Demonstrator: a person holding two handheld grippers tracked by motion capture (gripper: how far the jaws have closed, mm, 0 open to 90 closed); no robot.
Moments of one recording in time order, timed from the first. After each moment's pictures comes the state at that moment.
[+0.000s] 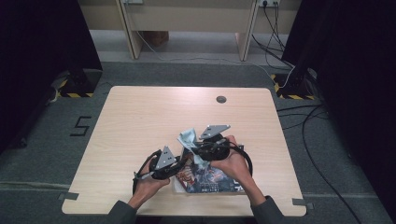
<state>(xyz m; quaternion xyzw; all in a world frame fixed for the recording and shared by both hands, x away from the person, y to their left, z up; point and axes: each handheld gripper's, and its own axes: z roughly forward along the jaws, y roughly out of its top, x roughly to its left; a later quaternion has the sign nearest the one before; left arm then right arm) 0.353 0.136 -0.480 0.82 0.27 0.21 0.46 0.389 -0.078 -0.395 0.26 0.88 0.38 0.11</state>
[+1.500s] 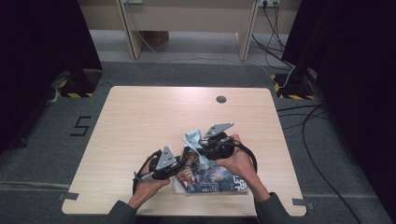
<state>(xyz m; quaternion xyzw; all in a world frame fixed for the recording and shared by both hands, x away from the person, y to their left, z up) 0.352 0.135 -0.480 0.82 0.27 0.21 0.46 0.395 -0.092 -0.396 0.27 0.89 0.36 0.09</state>
